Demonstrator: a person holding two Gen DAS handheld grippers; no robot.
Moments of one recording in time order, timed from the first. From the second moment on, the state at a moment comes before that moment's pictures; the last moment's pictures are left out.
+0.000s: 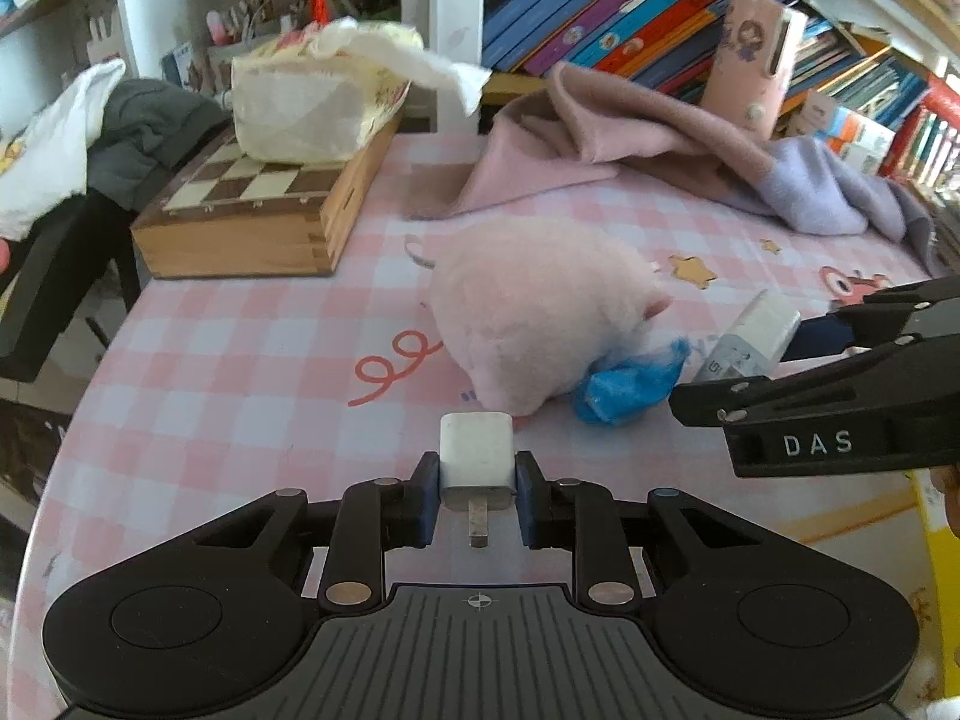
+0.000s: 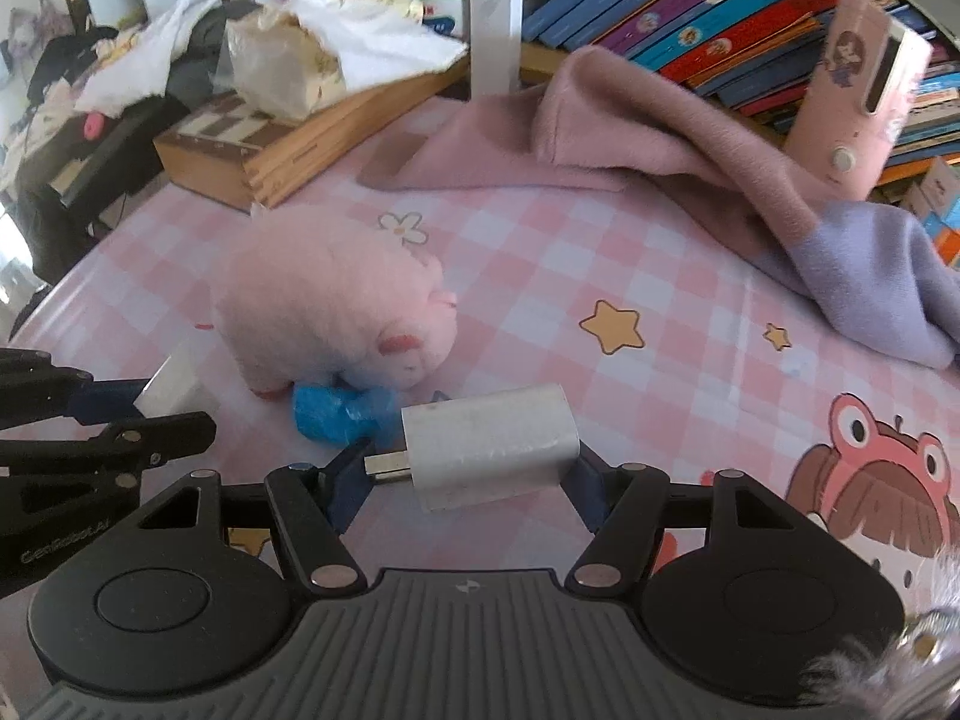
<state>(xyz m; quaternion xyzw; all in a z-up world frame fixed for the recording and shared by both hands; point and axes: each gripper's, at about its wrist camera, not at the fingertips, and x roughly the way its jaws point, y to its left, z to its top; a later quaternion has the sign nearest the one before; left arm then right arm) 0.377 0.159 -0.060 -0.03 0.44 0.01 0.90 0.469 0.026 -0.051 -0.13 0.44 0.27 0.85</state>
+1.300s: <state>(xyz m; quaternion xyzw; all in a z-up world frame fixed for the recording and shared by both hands) 0.206 0.150 0.024 -0.05 0.34 -0.12 0.93 0.267 -0.020 0.030 -0.07 0.39 0.21 0.89</state>
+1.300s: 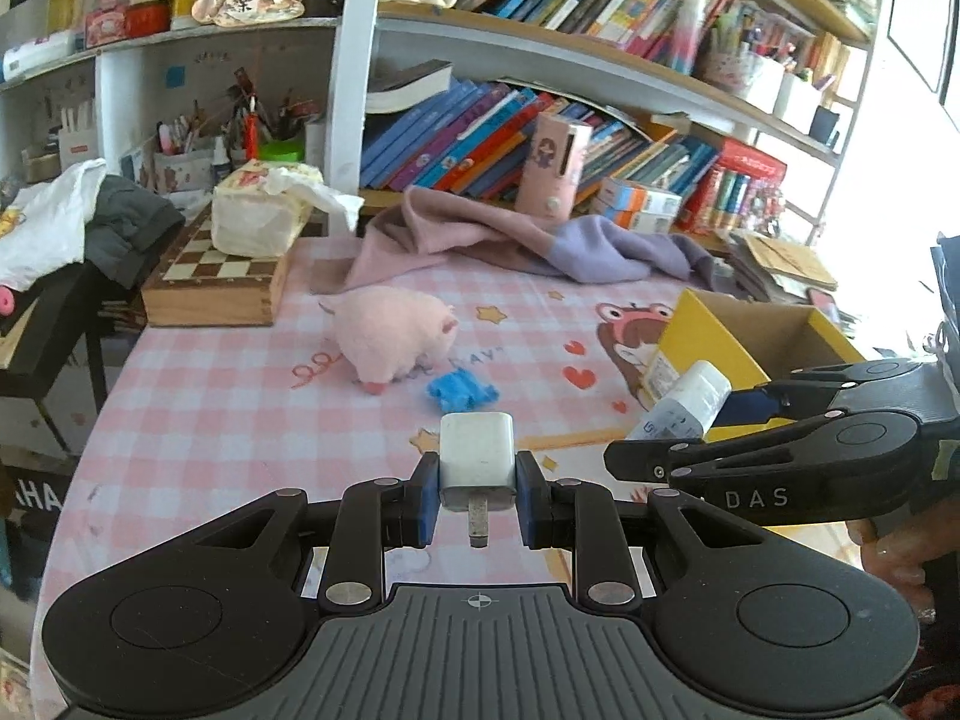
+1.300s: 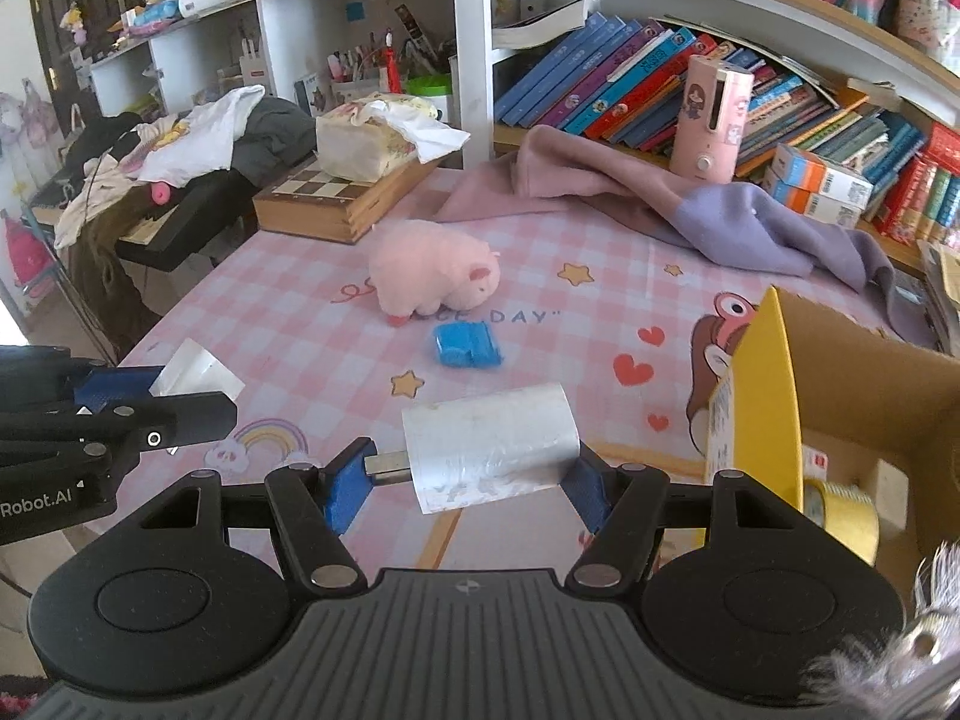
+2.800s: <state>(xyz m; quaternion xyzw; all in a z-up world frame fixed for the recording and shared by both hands) 0.078 0.086 0.009 -0.02 0.37 -0.31 0.87 0.055 -0.101 0.021 0.01 0.41 0.03 0.91</state>
